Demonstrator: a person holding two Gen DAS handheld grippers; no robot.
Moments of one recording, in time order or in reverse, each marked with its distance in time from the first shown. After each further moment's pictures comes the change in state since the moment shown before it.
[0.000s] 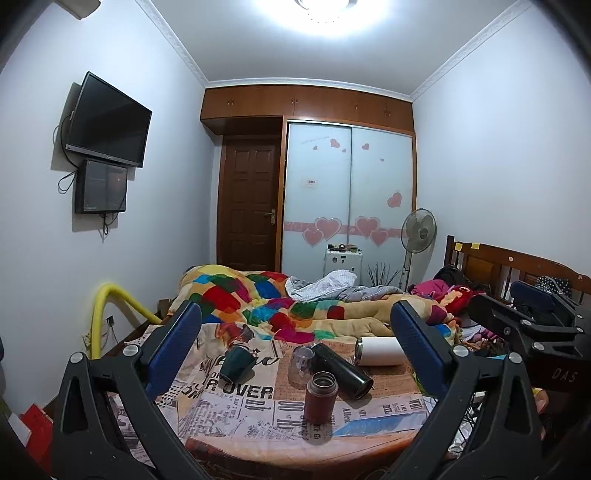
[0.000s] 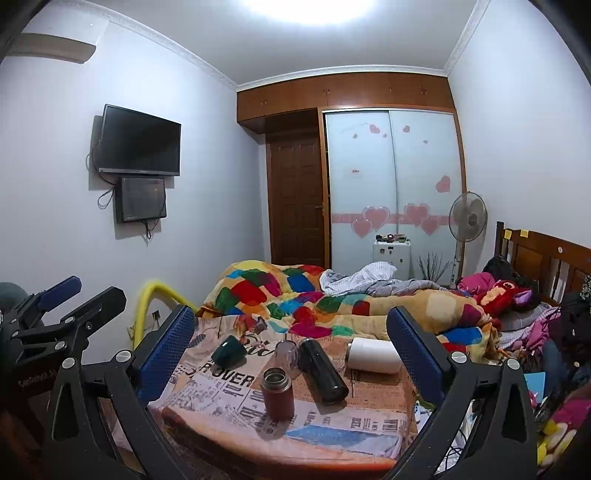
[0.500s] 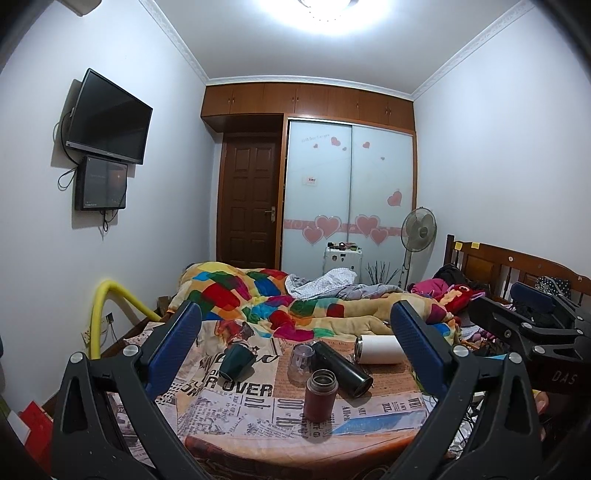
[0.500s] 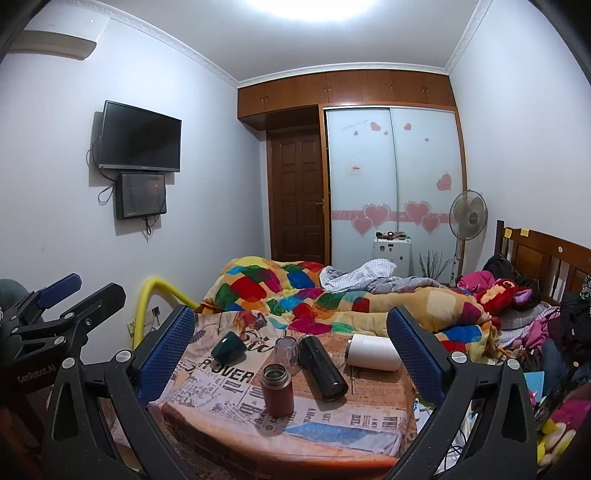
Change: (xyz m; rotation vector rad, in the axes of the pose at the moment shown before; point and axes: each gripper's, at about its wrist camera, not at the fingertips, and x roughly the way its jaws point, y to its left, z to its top) left arm 0.001 -0.001 -0.003 -0.006 0.008 -0.003; right arm -0.006 0.000 -0.007 -0.003 0.006 -0.001
